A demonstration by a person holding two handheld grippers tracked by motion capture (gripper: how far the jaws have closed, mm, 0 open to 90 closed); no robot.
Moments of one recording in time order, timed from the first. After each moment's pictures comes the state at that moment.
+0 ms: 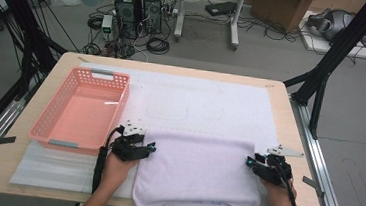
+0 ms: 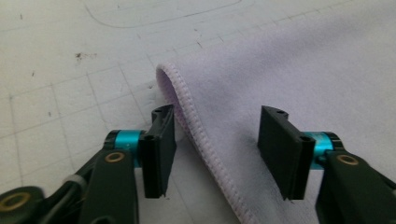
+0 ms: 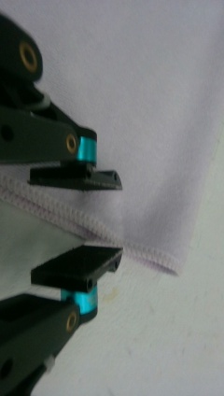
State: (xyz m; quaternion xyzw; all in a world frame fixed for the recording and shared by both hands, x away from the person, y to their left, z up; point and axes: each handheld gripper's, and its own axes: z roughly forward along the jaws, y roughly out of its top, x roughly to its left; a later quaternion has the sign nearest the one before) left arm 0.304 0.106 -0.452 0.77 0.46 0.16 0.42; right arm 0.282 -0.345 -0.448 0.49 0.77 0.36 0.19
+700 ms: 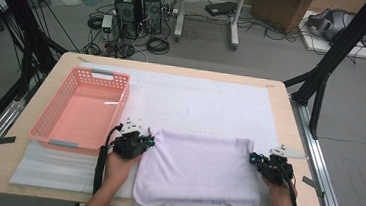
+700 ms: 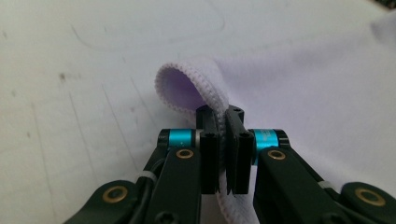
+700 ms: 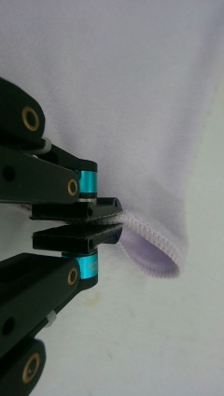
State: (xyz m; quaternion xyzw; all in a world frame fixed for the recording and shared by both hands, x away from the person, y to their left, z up) left arm 0.309 0.103 -0.438 0.74 0.46 0.15 0.47; right arm 0.281 -0.349 -0.442 0.47 0.76 0.41 0.20
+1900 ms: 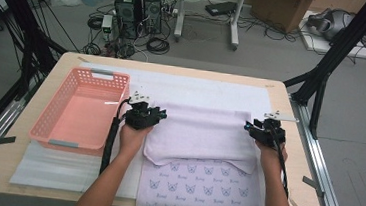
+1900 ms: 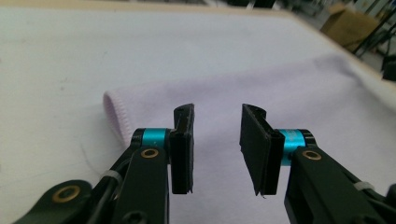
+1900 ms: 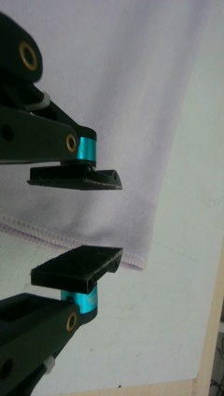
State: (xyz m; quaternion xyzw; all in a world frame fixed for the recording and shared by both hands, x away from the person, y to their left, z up) left arm 0.377 0.090 -0.426 0.69 0.47 0.14 0.53; right arm 0.375 -0.336 -0.421 0.50 0.73 0.40 0.25
